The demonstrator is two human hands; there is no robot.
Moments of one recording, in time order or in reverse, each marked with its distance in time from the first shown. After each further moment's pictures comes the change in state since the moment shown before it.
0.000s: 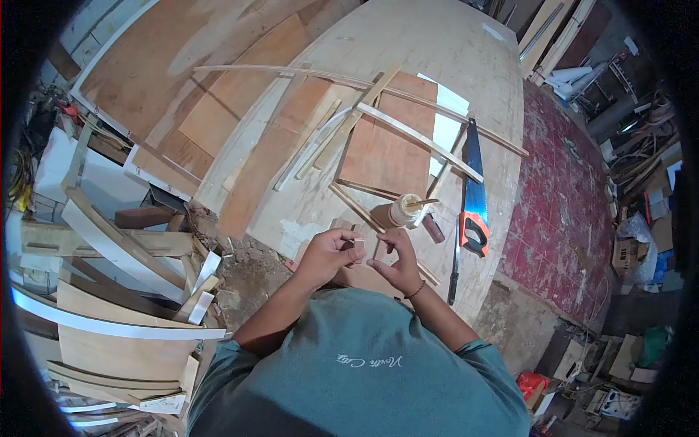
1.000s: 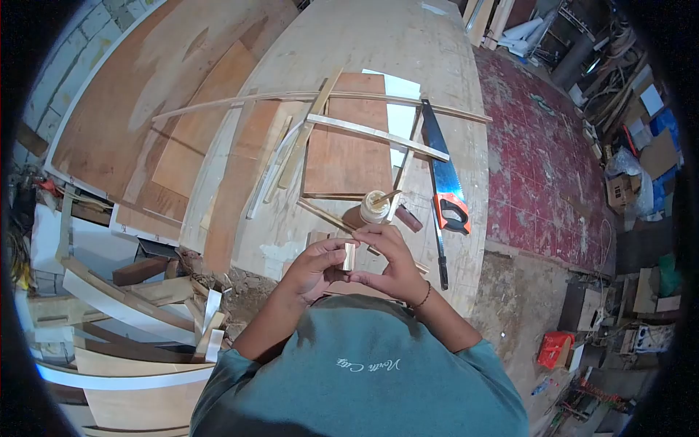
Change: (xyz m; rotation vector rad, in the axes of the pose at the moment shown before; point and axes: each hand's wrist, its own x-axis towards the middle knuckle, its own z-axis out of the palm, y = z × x) left_hand 0.014 0.016 0.032 -0.437 -0.324 -0.211; right_hand 0.013 -0.086 -0.054 -0.099 0.010 -0.104
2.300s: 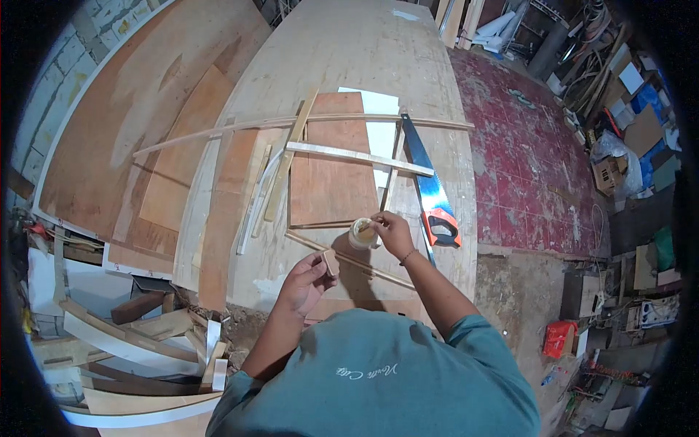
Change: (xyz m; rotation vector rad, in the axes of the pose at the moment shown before) left_hand 0.044 0.007 -0.036 -0.033 0.054 0.102; right_hand 0.027 0.195 -0.010 -0.057 0.319 0.480
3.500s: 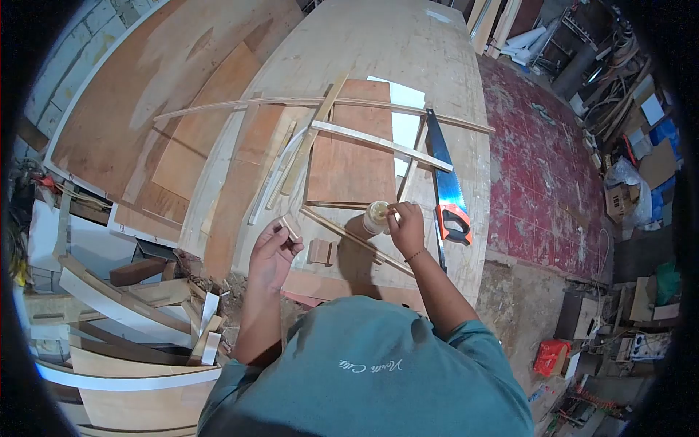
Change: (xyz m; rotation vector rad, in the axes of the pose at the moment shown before) left_hand -0.043 0.039 -0.031 -0.044 0.212 0.379; right_hand -0.023 -0.018 0.007 -0.469 0.068 -0.280
